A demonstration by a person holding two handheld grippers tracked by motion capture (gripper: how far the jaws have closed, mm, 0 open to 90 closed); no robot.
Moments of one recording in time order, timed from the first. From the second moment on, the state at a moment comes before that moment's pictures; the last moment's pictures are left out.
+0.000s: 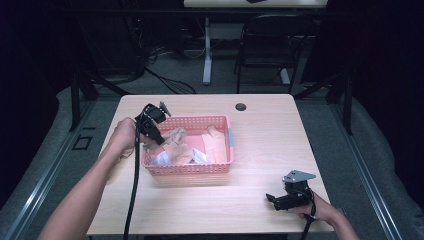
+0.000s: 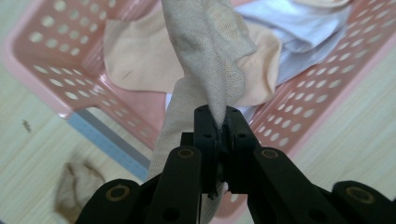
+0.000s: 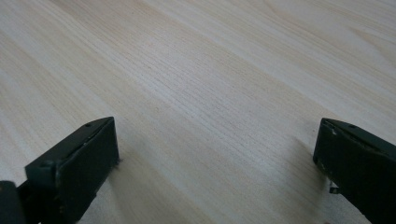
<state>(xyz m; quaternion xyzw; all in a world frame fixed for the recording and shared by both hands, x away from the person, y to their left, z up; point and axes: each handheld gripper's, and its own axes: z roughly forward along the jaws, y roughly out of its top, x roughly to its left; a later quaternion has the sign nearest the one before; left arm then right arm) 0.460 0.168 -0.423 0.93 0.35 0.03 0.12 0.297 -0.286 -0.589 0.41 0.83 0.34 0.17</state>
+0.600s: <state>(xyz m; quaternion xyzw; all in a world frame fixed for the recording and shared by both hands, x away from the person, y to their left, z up) 0.450 0.197 -0.353 0.92 0.35 0.08 0.14 0.296 -0.286 -0.590 0.41 0.83 0.34 0.17</state>
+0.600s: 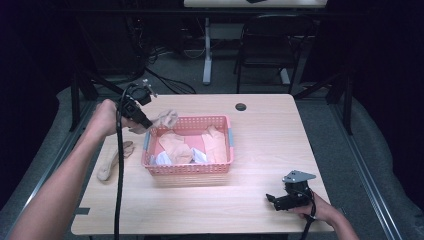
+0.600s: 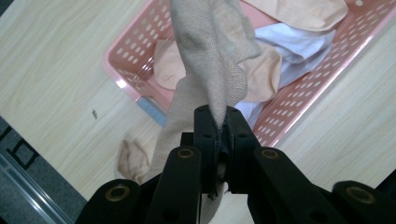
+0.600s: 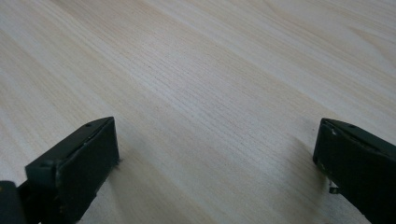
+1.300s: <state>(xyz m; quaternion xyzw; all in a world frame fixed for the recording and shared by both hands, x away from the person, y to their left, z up) 0.447 0.291 -0.371 0.87 0.46 0.11 0.15 0.297 -0.286 -0.589 0.41 0.83 0.34 0.17</state>
